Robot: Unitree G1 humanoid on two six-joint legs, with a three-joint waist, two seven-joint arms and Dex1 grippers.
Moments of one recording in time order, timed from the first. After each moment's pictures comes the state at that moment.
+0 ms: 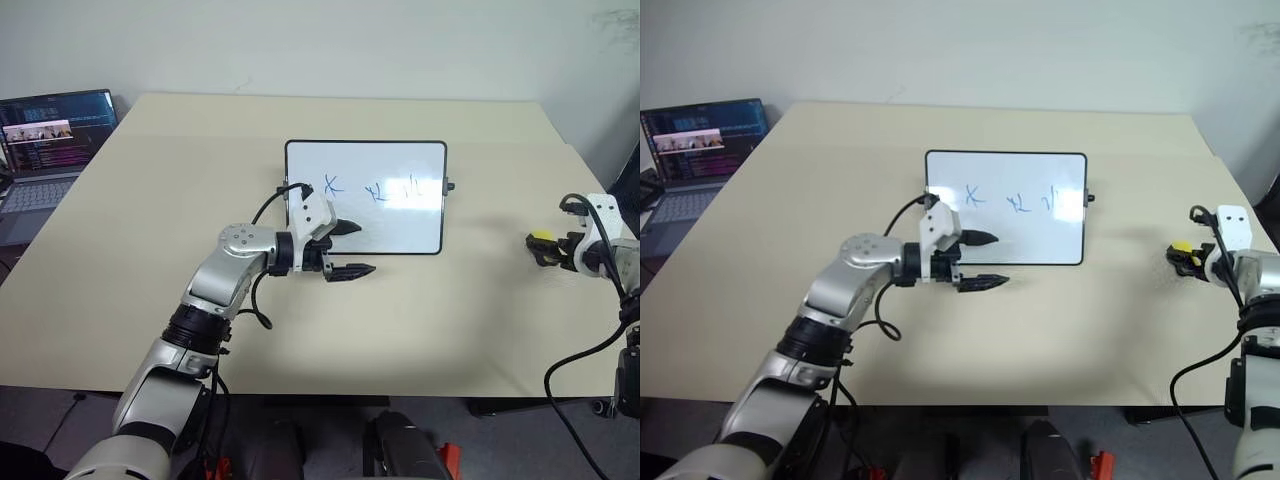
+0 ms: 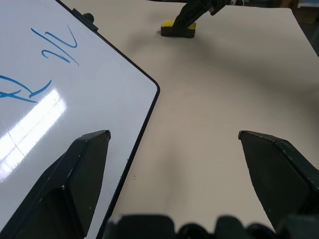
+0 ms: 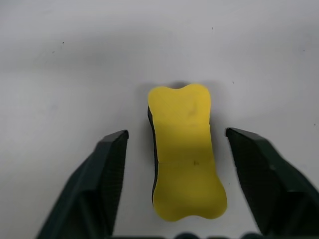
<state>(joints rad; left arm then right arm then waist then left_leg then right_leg) -0.70 0.44 -0.25 0.17 -0.26 0.34 -1.05 -0.82 -0.81 -0.15 0.85 0.19 0.72 0.57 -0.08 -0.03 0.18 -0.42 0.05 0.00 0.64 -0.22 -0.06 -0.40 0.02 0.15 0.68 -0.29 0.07</state>
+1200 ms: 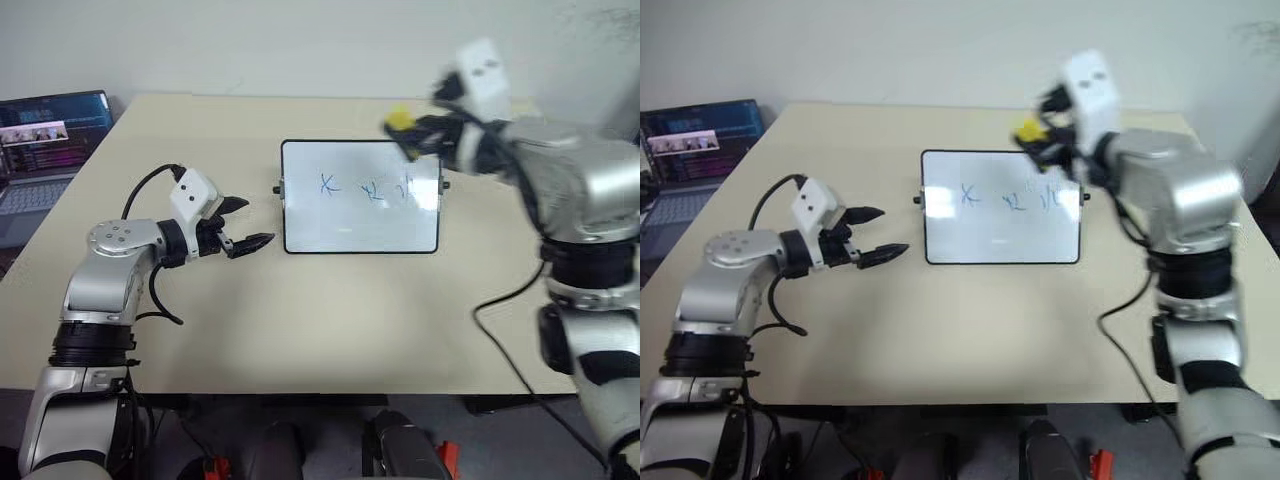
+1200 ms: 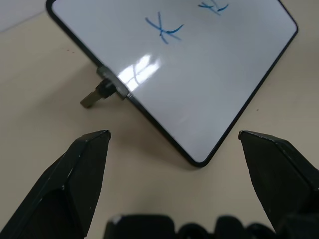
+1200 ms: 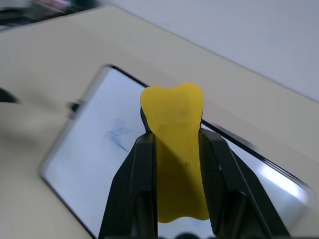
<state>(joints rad) -0.56 0.73 0.05 0.18 -0.26 0.35 -0.96 -1.14 -0.36 0.11 -0.02 0.28 1.08 0.48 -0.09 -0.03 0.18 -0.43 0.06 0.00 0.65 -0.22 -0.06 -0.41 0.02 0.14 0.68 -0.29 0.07</state>
